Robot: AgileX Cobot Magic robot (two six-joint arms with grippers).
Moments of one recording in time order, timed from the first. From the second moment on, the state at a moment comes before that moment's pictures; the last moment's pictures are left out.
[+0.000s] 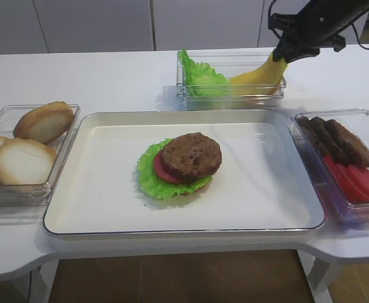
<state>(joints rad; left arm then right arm) 0.07 -0.02 -0.48 0.08 1.18 -0.05 0.05 2.17 -1.93 0.50 0.89 -0.17</state>
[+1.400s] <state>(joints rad) 0.07 -0.02 -0.48 0.08 1.18 -0.05 0.05 2.17 -1.95 0.53 0.92 -0.18</state>
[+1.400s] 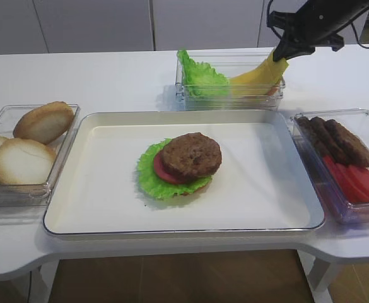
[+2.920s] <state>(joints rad) 0.07 -0.02 -0.48 0.08 1.18 -0.05 0.05 2.02 -1.97 0.54 0.99 -0.20</state>
